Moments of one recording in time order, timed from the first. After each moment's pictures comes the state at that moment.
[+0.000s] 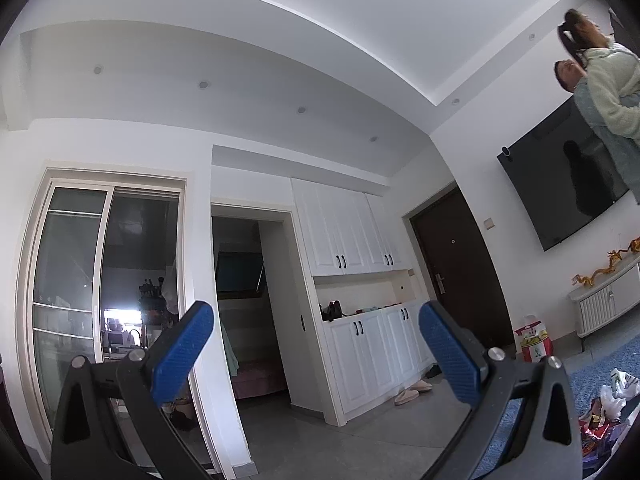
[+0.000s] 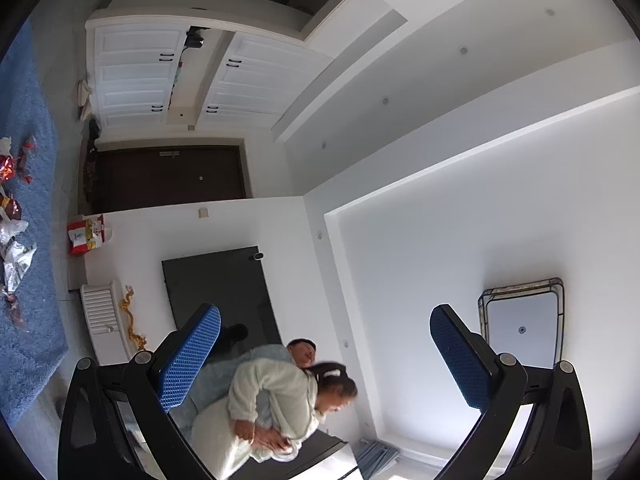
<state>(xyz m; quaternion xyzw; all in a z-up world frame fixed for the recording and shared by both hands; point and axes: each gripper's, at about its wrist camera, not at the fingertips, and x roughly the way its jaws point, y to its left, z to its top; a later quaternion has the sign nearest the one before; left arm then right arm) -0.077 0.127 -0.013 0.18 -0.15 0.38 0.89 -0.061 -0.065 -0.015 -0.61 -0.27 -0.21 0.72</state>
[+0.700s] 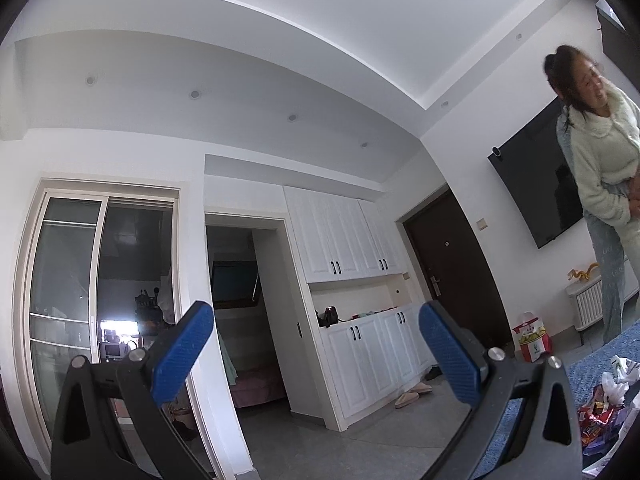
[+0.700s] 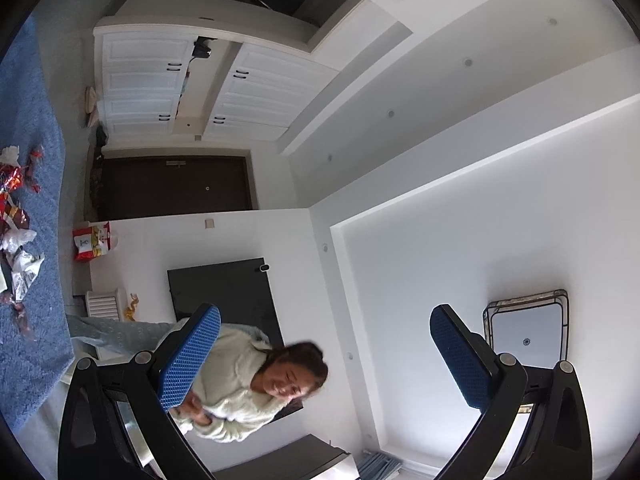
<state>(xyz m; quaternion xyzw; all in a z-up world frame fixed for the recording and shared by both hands) -0.078 0.124 -0.023 0.21 -0.15 0.37 0.89 -0.065 -0.057 -0.022 -0.62 -0.27 -0.18 0.72</state>
